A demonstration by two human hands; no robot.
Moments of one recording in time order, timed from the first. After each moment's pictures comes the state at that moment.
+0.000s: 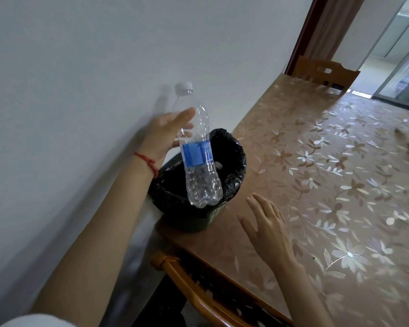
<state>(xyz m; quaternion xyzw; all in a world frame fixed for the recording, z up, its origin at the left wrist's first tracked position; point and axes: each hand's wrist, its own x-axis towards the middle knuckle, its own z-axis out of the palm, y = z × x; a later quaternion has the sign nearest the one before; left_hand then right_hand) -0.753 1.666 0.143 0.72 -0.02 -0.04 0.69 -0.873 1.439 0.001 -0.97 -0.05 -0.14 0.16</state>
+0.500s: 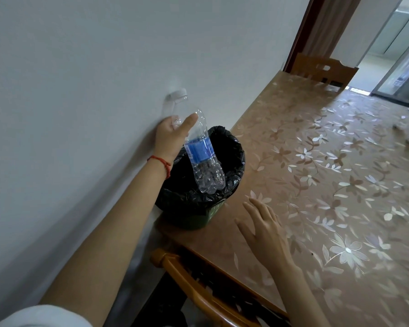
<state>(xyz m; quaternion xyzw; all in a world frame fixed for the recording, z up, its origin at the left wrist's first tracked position) -0.744 1.646 0.118 0.74 0.05 0.05 0.67 -0.882 1.440 -0.010 -0.98 -0.04 -0.13 0.18</state>
